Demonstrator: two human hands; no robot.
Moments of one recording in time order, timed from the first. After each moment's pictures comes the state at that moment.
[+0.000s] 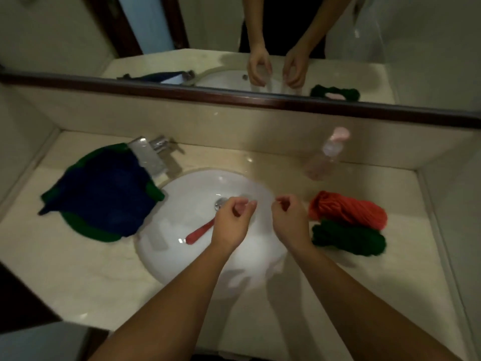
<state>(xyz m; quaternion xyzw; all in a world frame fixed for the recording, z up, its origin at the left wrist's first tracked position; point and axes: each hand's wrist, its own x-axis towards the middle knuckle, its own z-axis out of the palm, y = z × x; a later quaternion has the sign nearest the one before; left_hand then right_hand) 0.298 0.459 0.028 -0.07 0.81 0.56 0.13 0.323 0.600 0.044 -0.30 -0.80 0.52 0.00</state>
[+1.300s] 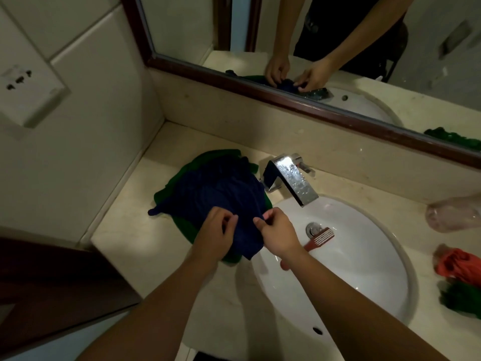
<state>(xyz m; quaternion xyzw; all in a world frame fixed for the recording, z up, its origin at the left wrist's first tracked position) 0.202 0.078 -0.030 0.01 0.88 0.48 0.03 0.195 0.250 0.017 -0.22 -0.83 0.48 -0.17</state>
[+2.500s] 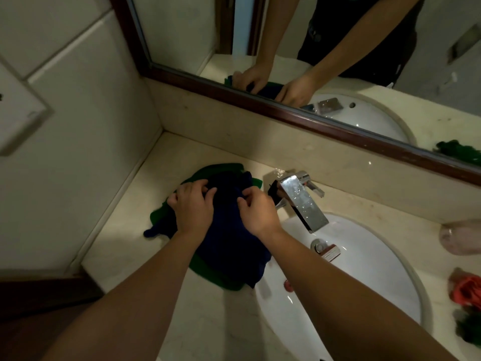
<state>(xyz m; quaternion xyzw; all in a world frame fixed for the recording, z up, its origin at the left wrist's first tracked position) 0.093 0.045 -0.022 -0.12 0.94 0.31 -0.07 0.093 0.204 0.001 -0.09 -0.92 0.37 -0.12</state>
